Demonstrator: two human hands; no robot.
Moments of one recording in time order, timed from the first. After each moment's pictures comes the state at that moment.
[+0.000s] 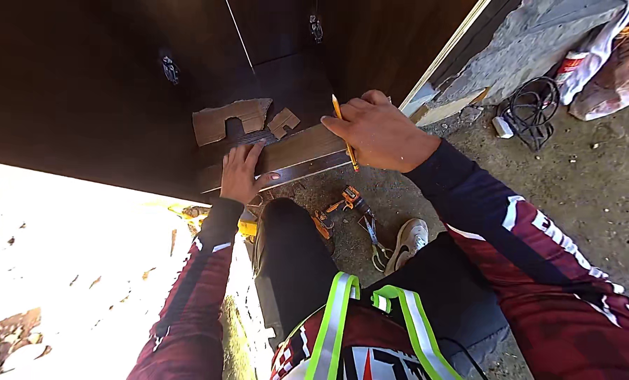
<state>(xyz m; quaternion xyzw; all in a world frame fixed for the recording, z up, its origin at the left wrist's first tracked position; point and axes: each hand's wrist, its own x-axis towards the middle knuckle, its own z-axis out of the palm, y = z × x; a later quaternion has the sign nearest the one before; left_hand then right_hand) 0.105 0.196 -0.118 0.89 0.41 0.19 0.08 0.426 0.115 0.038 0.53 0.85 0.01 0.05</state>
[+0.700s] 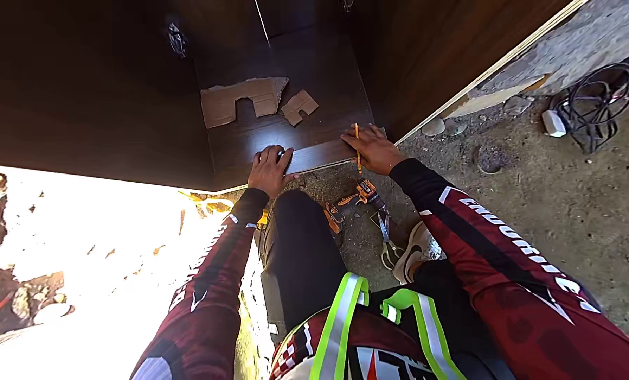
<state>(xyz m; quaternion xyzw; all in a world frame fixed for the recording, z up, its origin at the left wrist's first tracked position) 0.122 0.204 -0.221 0.90 0.43 0.00 0.05 0.478 0.158 -0.194 0.55 0.82 -0.17 -0.03</state>
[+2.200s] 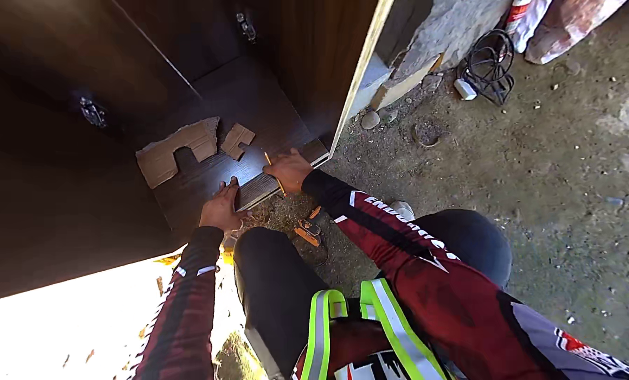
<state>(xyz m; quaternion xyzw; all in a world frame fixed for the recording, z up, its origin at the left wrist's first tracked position) 0.131 0.225 -0.194 0.88 0.44 -0.12 0.14 0.396 0.176 -0.163 0.60 0.77 -0.20 0.03</state>
